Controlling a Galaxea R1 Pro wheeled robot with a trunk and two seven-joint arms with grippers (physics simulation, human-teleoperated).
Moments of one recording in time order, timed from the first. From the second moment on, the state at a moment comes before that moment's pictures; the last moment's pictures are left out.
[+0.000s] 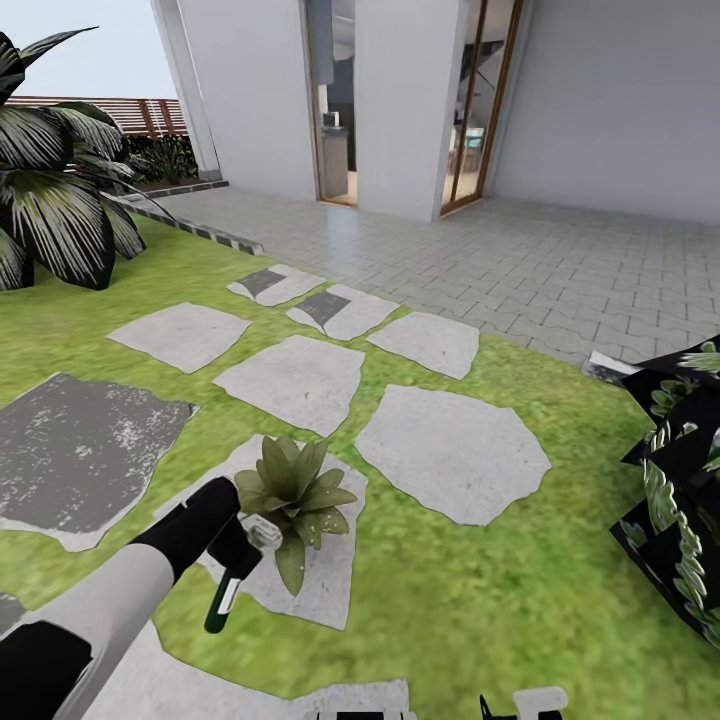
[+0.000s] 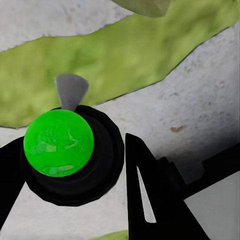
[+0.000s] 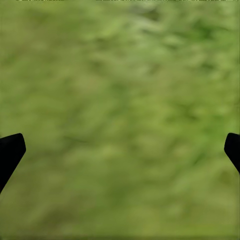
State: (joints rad) left arm -0.88 0.11 -0.41 -0.55 -0.51 1.01 -0.88; right arm -0.38 -0.05 0.09 -0.03 0.04 -0.58 -0.10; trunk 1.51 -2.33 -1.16
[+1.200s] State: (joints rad) left arm -0.94 0.05 -0.40 -0.56 -0.51 1.02 -0.89; right arm -0.38 -0.05 0.09 -0.03 0.04 -0.57 -0.09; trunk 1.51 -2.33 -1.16
